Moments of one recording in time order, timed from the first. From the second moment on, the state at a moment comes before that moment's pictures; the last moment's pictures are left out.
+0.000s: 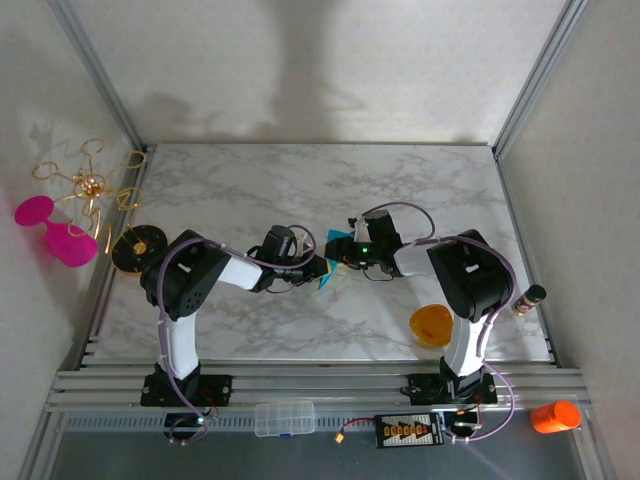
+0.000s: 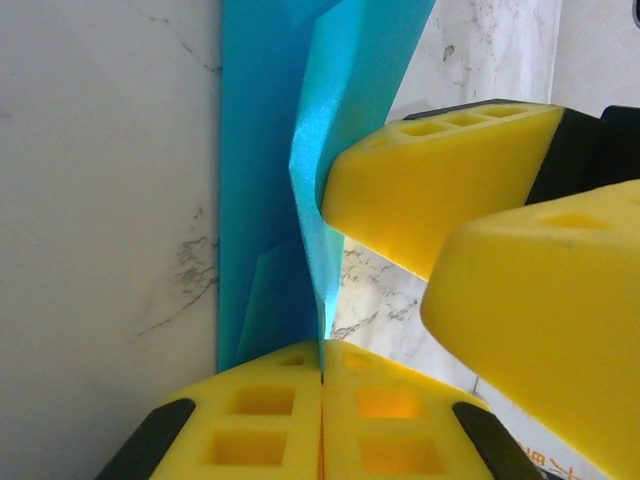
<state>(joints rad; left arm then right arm) -0.56 1.95 0.79 0.48 0.60 -0.93 0.50 1.87 0.83 0.31 -0.62 0.72</state>
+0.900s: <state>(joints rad) -0.56 1.91 0.77 0.44 0.59 -0.93 0.51 1.89 0.92 0.15 -0.58 0.71</state>
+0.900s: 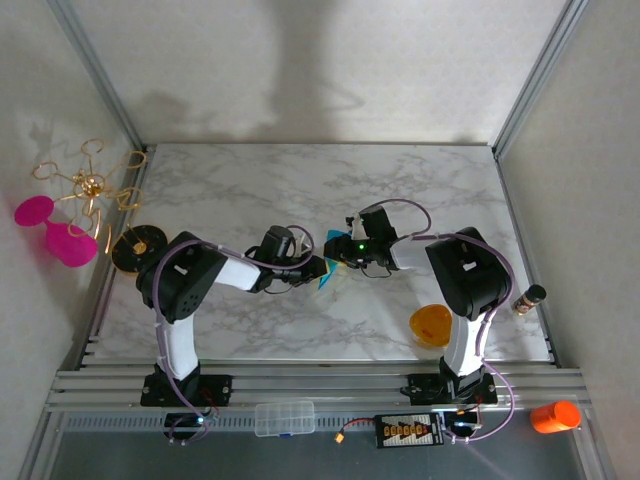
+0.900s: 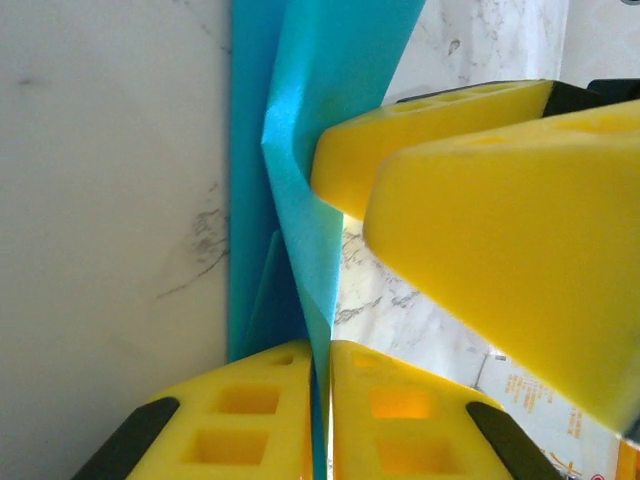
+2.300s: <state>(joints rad) -0.60 1.76 0.78 0.26 0.52 -0.91 0.51 1.90 0.95 0.08 -0.57 0.71</state>
